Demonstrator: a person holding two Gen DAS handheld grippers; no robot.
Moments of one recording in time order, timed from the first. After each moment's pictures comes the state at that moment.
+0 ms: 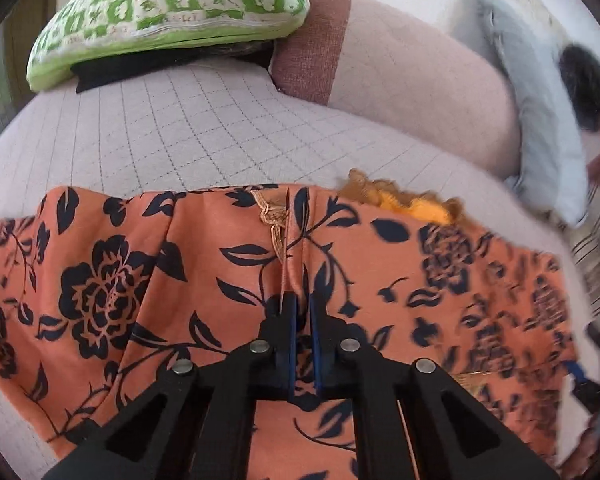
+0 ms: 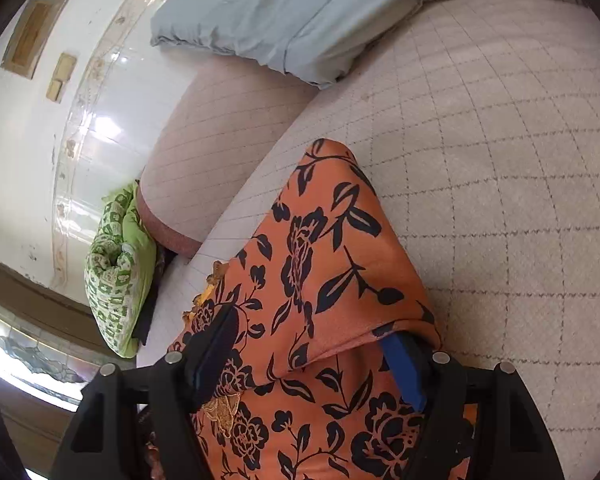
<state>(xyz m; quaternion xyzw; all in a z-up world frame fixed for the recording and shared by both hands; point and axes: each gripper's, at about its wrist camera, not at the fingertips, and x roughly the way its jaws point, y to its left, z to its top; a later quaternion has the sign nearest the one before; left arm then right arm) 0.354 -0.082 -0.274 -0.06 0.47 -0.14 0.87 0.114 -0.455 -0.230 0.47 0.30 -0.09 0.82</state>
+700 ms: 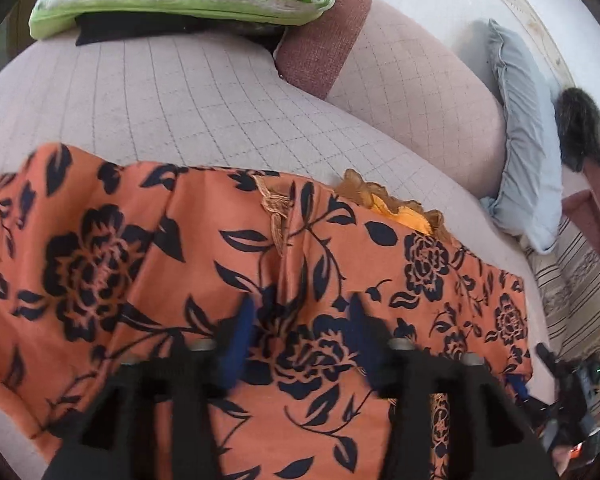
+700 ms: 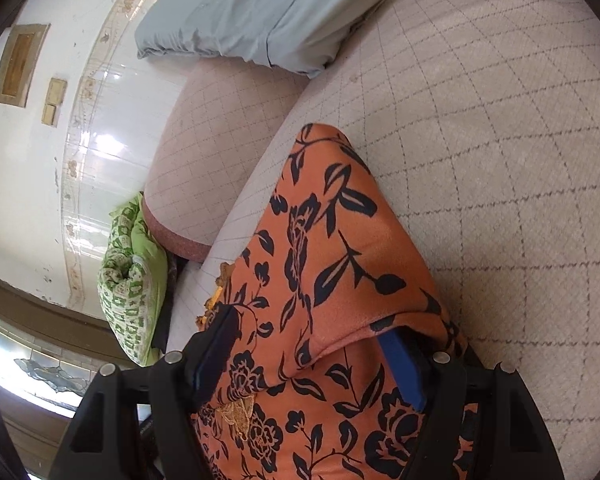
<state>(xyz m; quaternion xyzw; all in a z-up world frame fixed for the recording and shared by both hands) 0.367 -0.066 -0.284 -0.14 0.50 -0.17 0.84 0.120 -0.455 -0.258 0.54 0.30 -0.07 0.78</state>
